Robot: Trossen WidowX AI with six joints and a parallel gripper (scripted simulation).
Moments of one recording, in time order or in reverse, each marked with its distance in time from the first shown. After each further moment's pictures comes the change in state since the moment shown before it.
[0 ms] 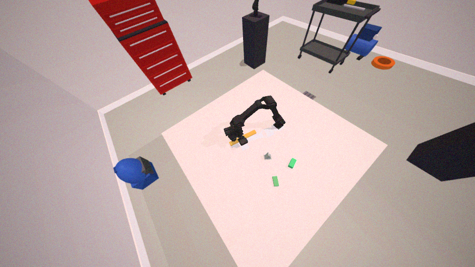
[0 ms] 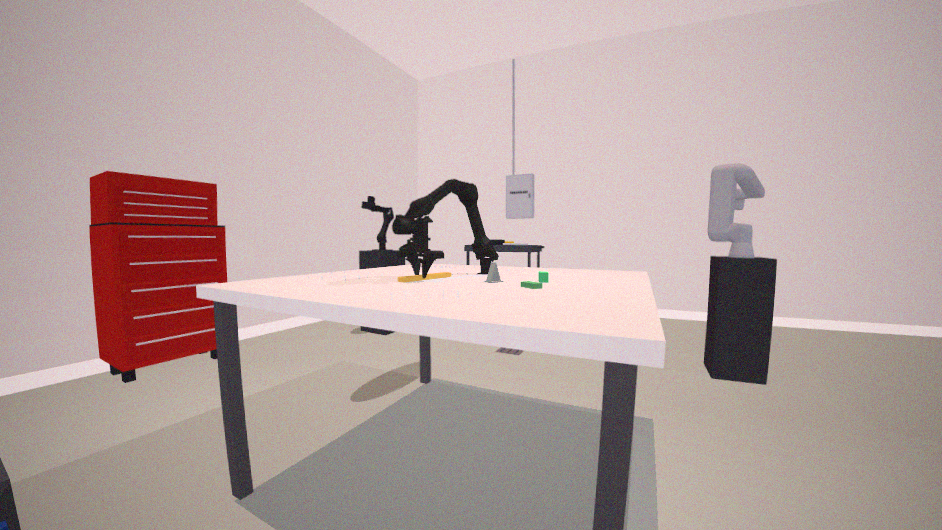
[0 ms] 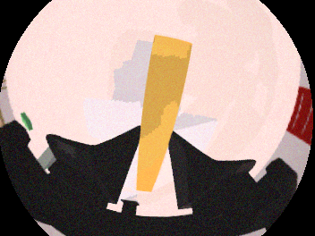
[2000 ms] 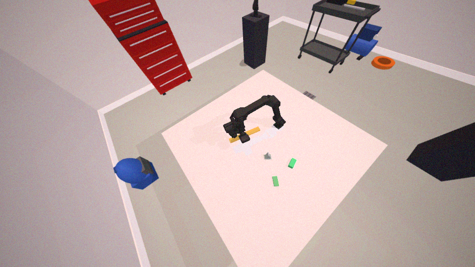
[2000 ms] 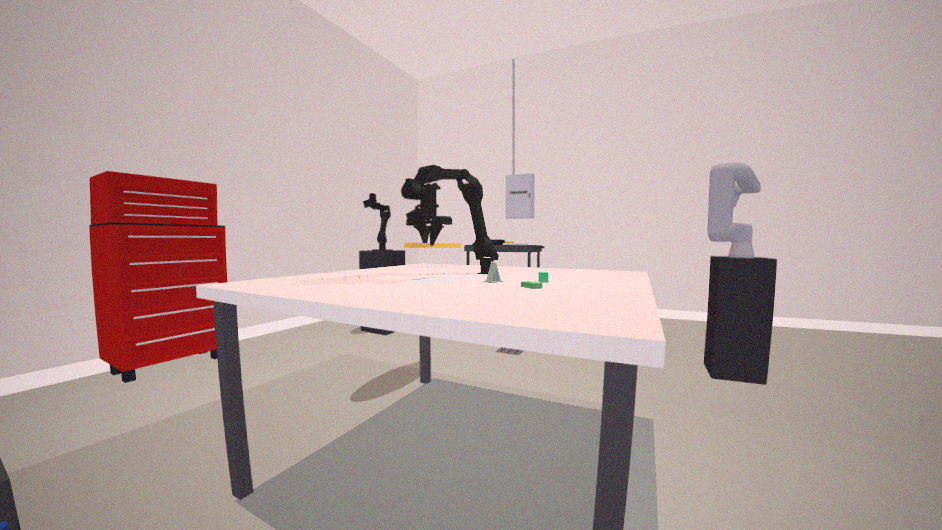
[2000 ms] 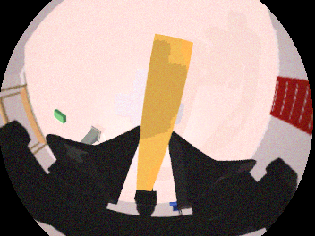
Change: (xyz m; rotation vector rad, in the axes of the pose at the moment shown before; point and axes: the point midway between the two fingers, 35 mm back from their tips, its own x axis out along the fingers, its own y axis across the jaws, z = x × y) arm -0.118 0.041 -0.001 0.058 -0.001 0.005
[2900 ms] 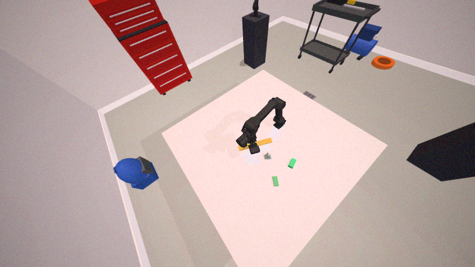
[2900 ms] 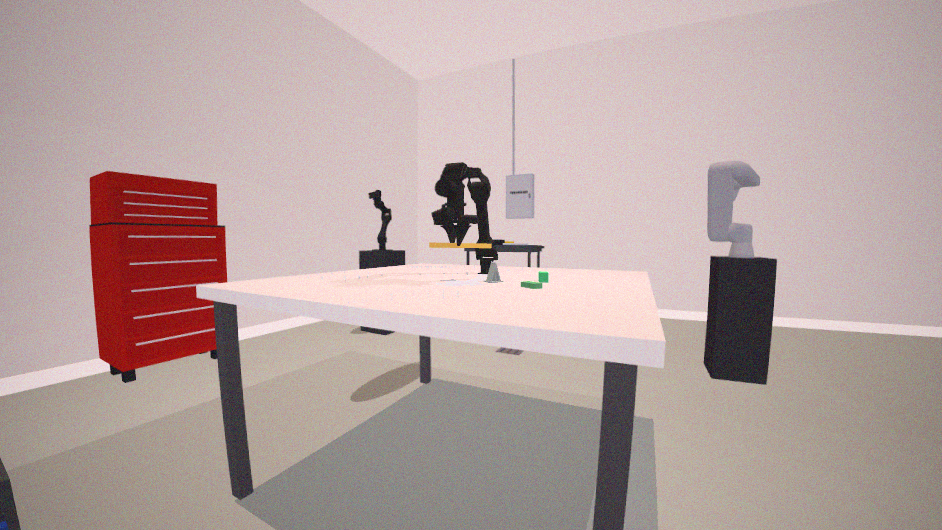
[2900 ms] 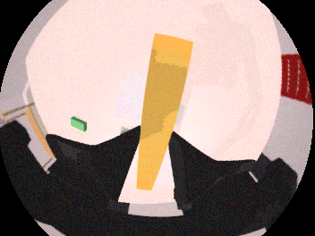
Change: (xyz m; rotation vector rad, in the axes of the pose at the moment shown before) arm -0.001 0.101 -0.033 0.170 0.007 0.006
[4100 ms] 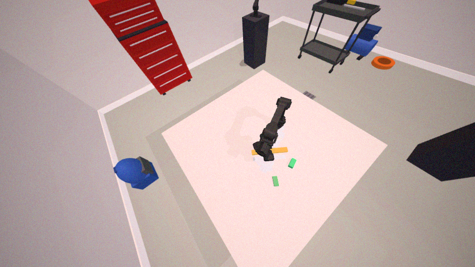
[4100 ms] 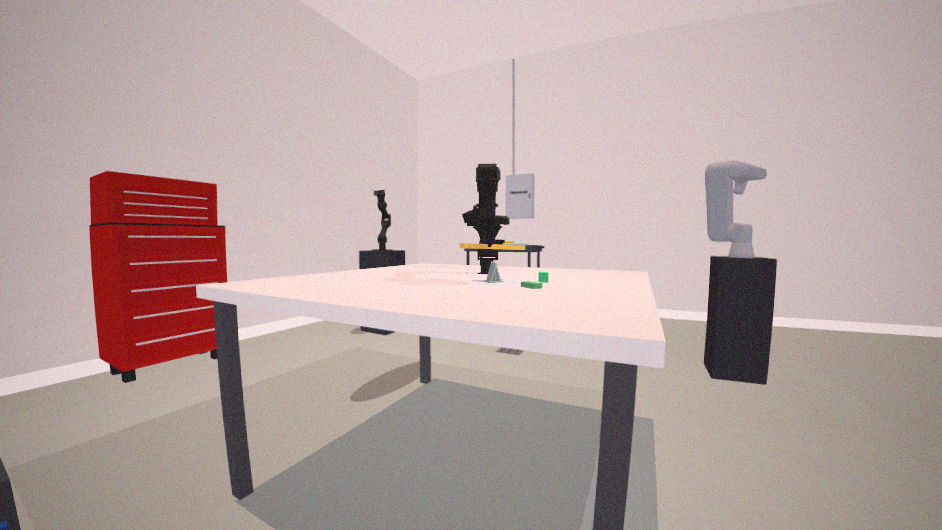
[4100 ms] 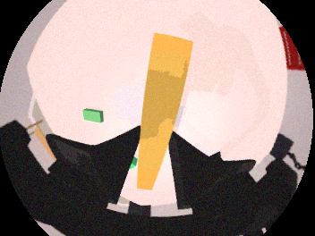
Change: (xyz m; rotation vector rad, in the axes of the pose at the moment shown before) arm 0.003 0.071 -0.080 0.183 0.001 0.008
